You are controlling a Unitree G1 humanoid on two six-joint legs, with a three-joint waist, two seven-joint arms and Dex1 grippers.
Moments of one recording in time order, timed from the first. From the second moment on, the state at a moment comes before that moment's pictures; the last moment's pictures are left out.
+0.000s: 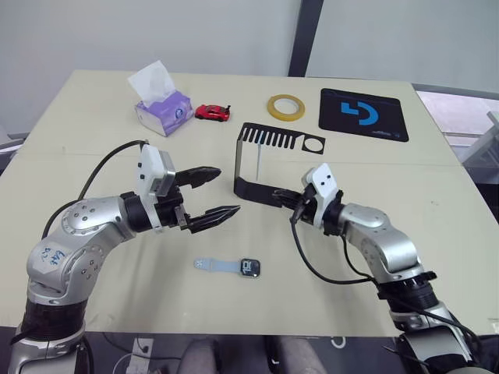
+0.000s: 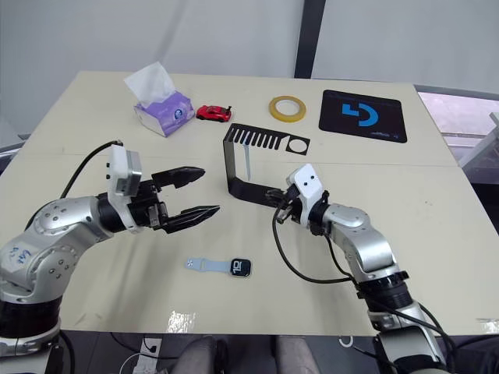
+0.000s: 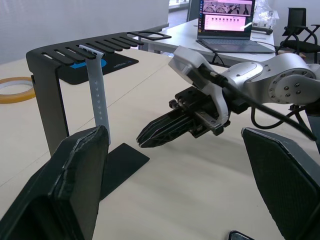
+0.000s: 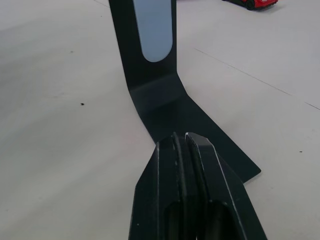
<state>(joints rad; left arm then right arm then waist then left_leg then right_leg) -0.37 0.67 0.13 -0.46 -0.71 0.66 -0.72 -0.52 -0.40 0.16 0.04 0.31 0.45 0.63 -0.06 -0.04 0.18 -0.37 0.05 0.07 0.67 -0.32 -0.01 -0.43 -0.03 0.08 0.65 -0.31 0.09</state>
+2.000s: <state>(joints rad) -0.41 0.11 -0.26 -0.45 -0.08 0.69 0.01 -0.57 -0.30 0.16 0.23 0.14 0.40 0.63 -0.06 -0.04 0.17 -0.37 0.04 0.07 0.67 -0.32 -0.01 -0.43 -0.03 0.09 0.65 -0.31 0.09</state>
